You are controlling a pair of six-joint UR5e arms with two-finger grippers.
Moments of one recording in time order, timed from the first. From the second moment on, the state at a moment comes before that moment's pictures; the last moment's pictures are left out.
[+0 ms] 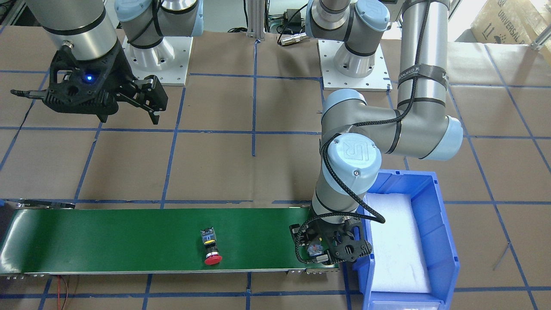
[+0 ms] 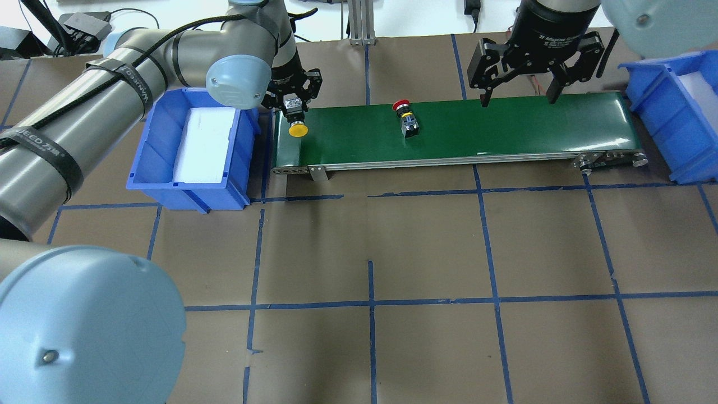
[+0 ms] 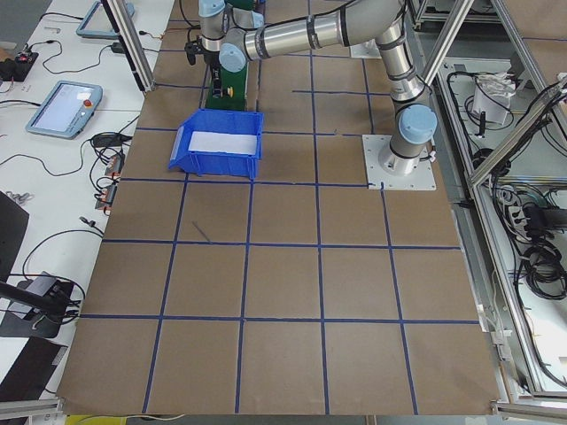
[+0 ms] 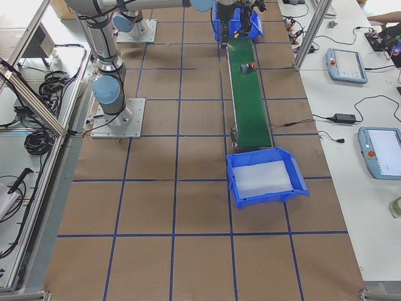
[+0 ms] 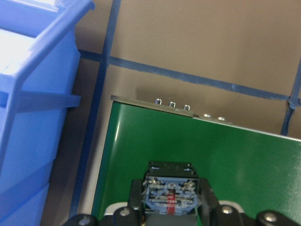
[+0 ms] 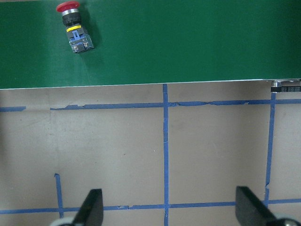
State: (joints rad) left arm -1.71 -2.13 -1.35 -1.10 1.60 -0.37; right arm 1.62 -1.48 1.43 -1.53 -1.59 0.06
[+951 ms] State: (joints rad) left arm -1.62 -1.93 -1.38 -1.34 1.72 -0.06; right arm 1.62 -1.38 1.40 -1.59 -1.57 0.04
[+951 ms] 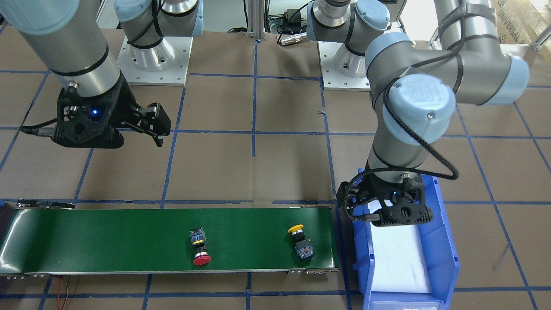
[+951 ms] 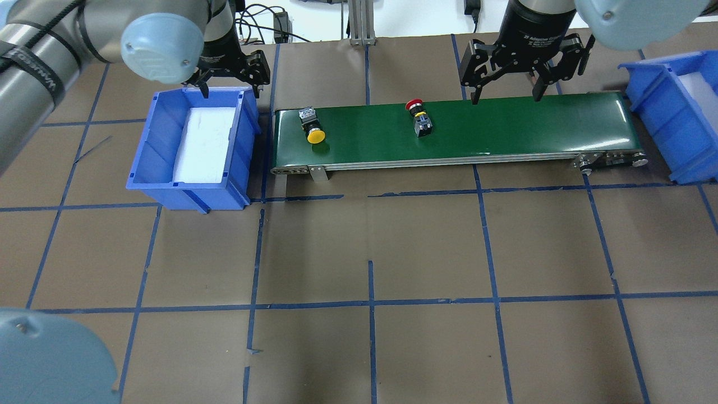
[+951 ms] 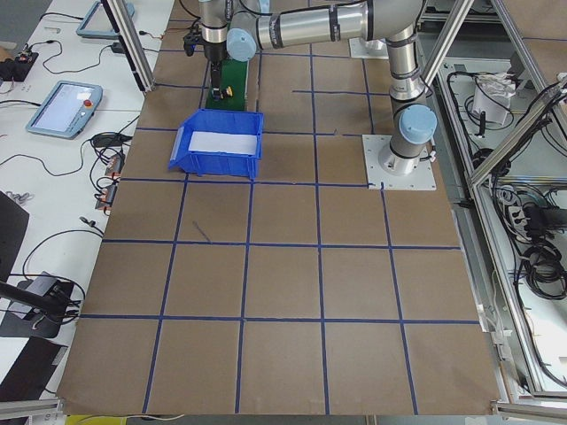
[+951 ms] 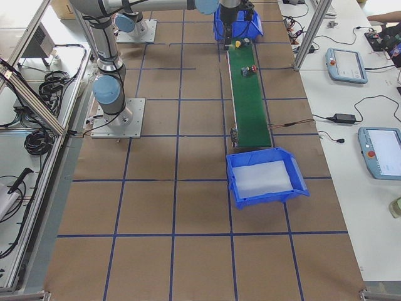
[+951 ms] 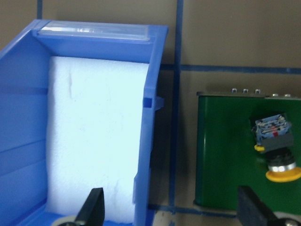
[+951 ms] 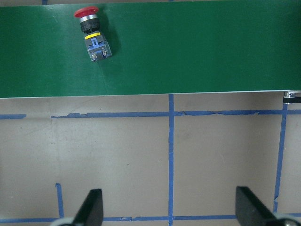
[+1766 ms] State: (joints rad) left arm -1.47 -1.76 -1.45 -1.55 1.71 0.16; right arm 1.63 -1.14 1.40 -1.83 -1.54 0.03
